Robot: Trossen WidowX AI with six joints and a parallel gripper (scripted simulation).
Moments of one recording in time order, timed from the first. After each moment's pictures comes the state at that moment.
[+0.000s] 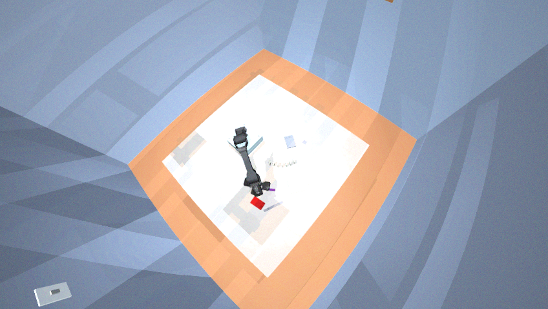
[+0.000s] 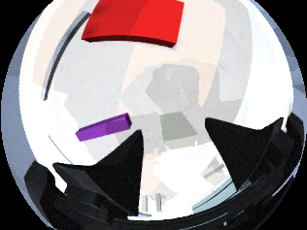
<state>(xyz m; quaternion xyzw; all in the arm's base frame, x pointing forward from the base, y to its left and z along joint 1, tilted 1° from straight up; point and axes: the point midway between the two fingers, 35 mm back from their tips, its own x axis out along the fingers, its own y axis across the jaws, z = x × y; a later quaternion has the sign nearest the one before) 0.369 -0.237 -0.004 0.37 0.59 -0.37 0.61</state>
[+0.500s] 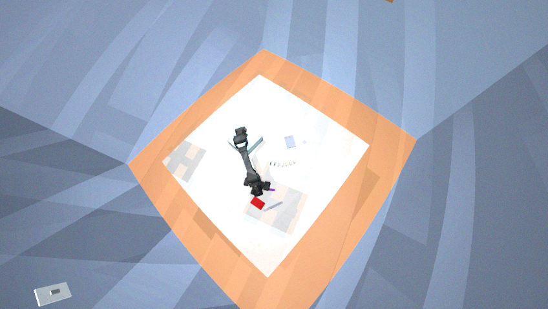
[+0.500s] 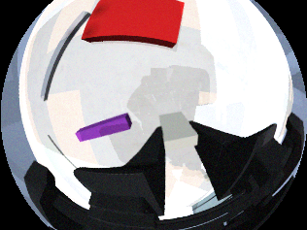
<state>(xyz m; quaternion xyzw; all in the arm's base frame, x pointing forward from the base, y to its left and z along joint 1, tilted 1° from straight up) 0.369 -0.237 -0.005 0.37 0.59 -0.37 0.61</state>
